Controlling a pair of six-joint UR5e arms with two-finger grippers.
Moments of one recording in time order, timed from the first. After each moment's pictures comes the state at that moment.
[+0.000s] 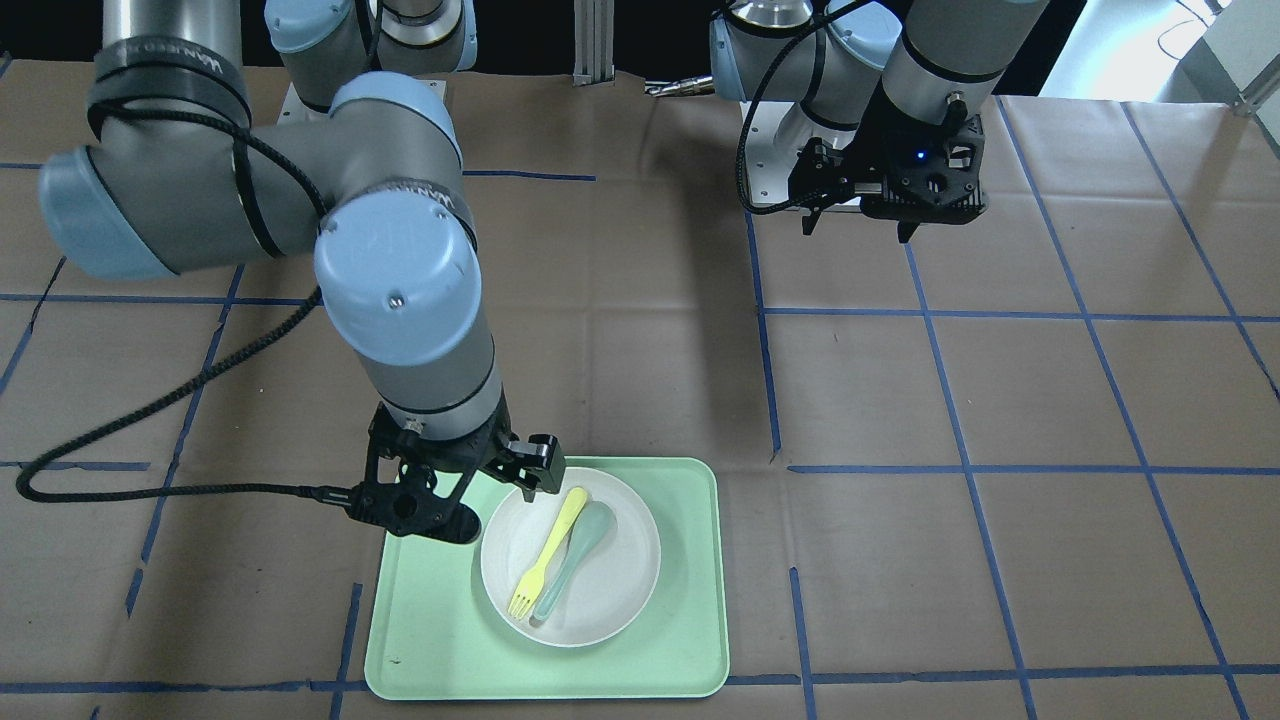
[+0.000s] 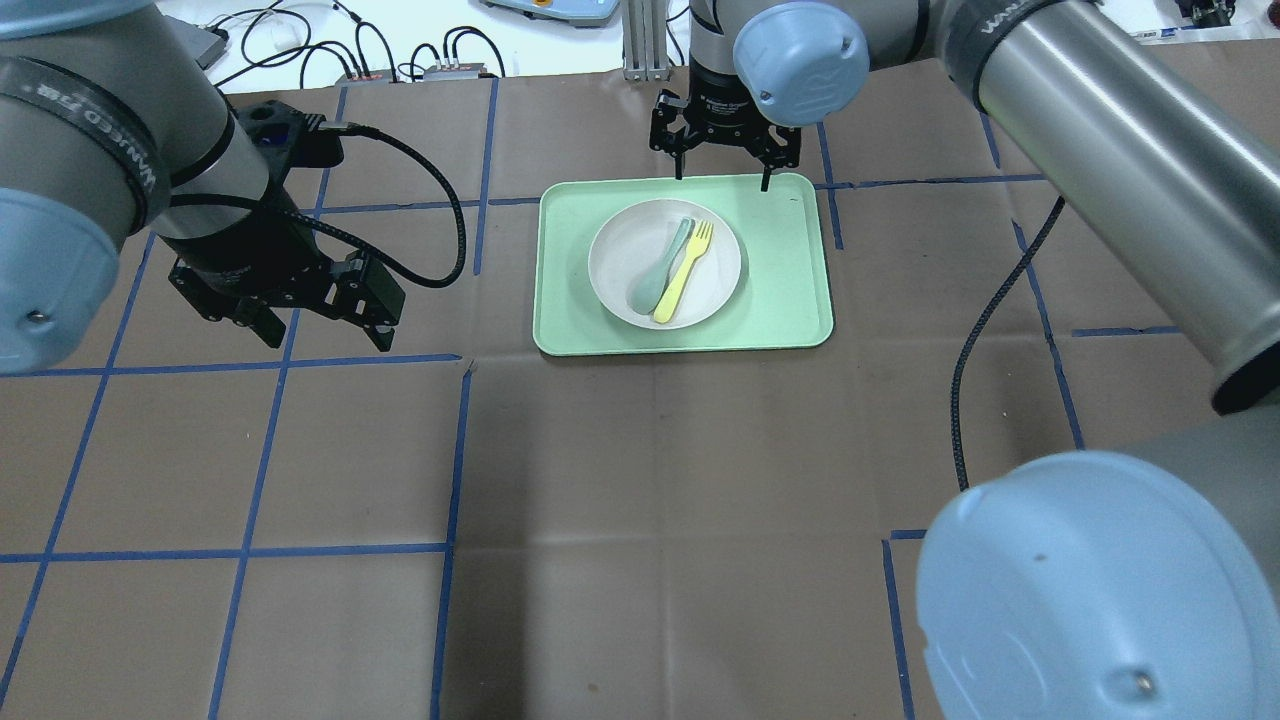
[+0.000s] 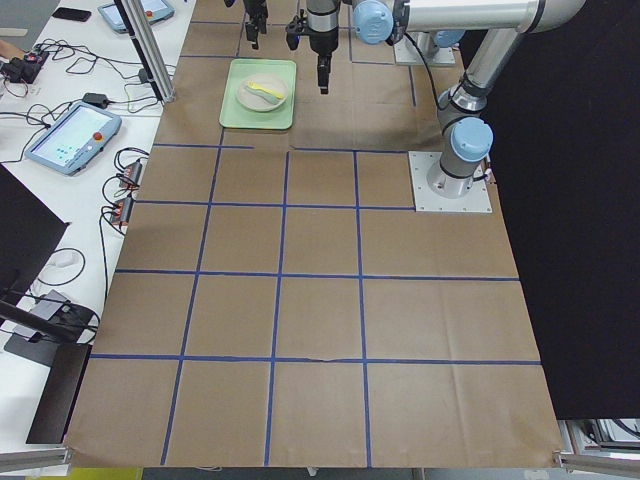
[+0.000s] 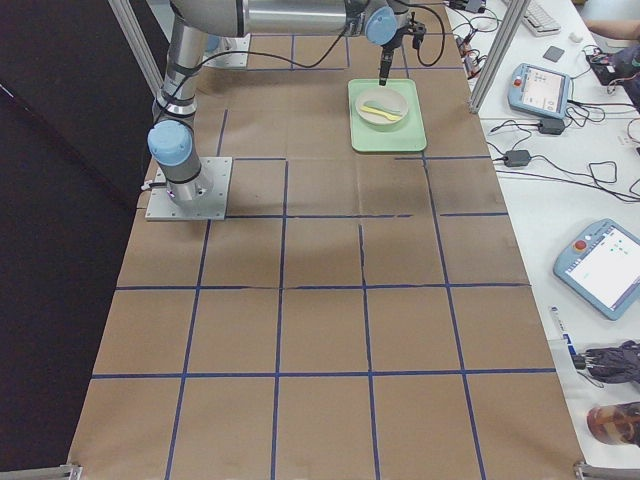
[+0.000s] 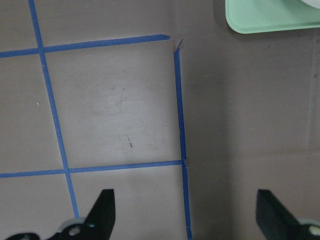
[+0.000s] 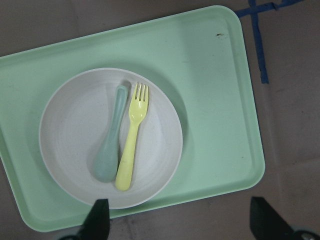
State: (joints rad) left arm -1.54 -1.47 -1.74 -1.58 1.58 0.10; right arm 1.81 -0.99 1.19 -1.78 -1.58 0.48
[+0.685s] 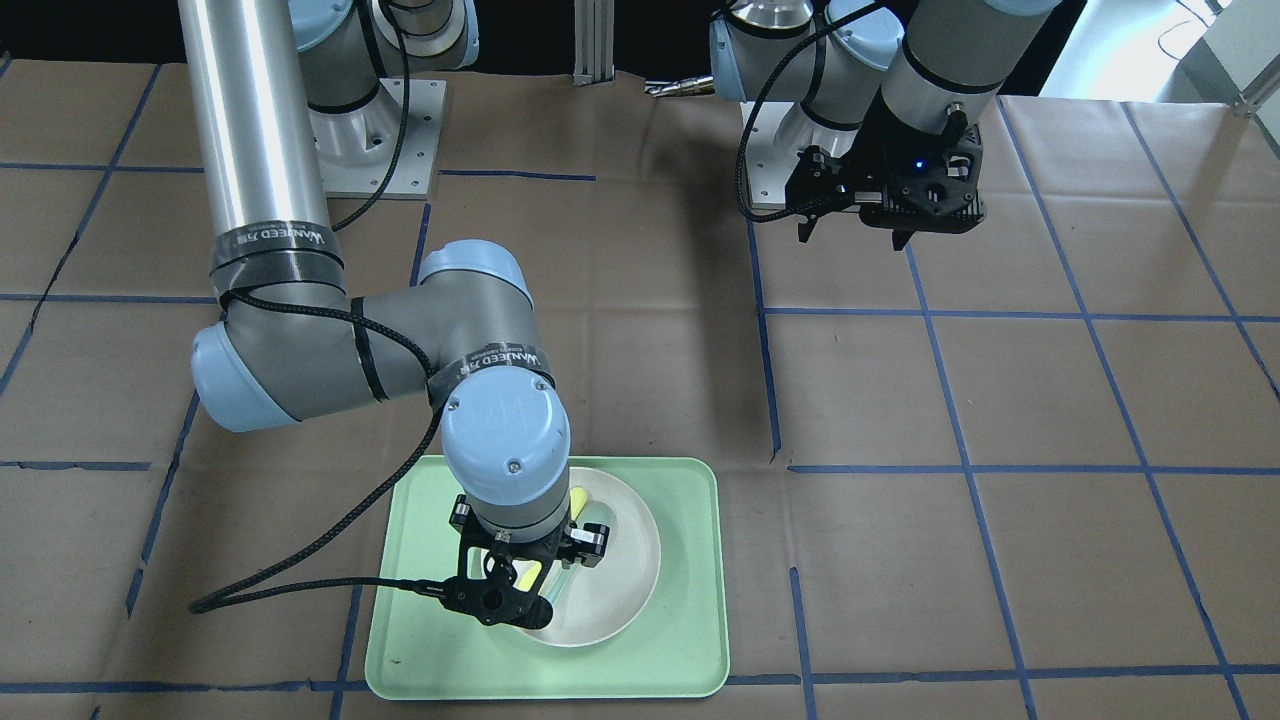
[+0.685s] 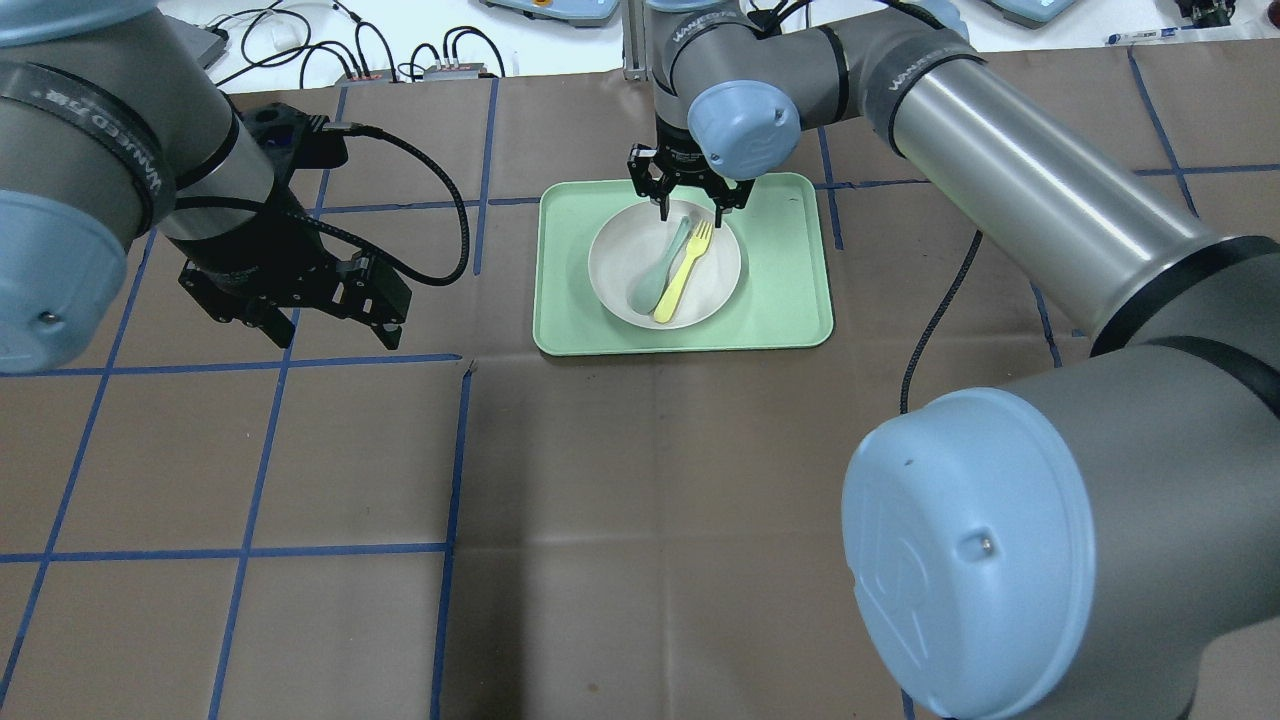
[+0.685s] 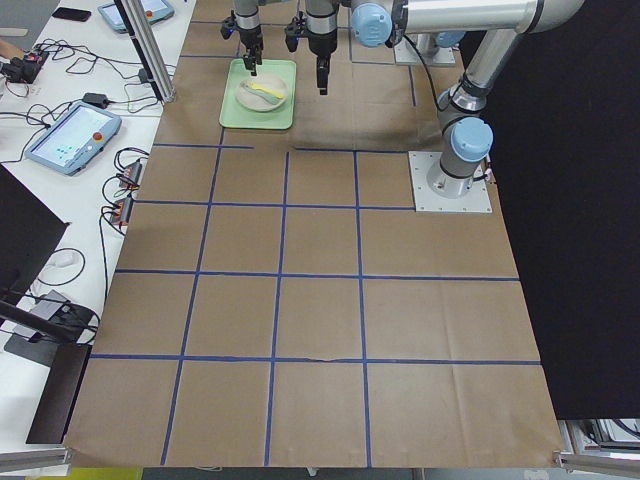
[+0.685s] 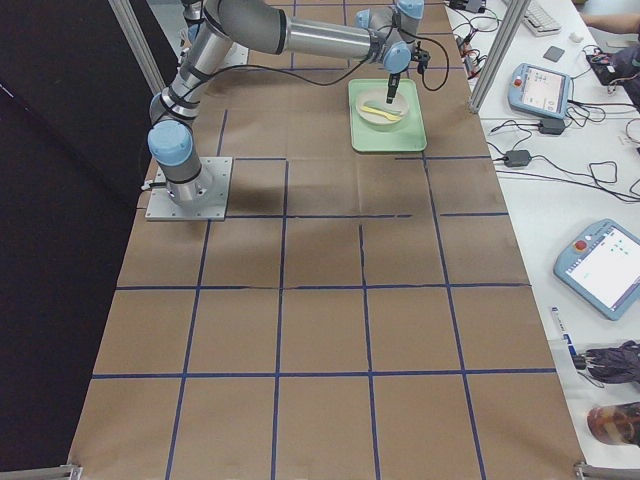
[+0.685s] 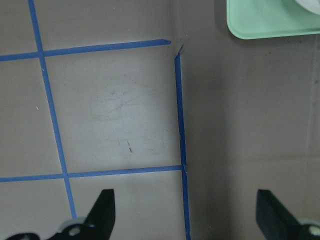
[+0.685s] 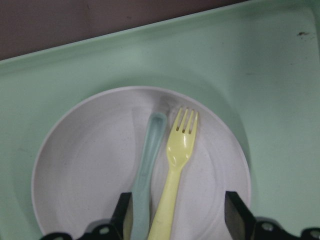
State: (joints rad) left arm -1.54 -1.47 -1.75 -1.57 1.56 0.10; right arm 1.85 -0.86 1.19 -1.90 -1.58 0.50
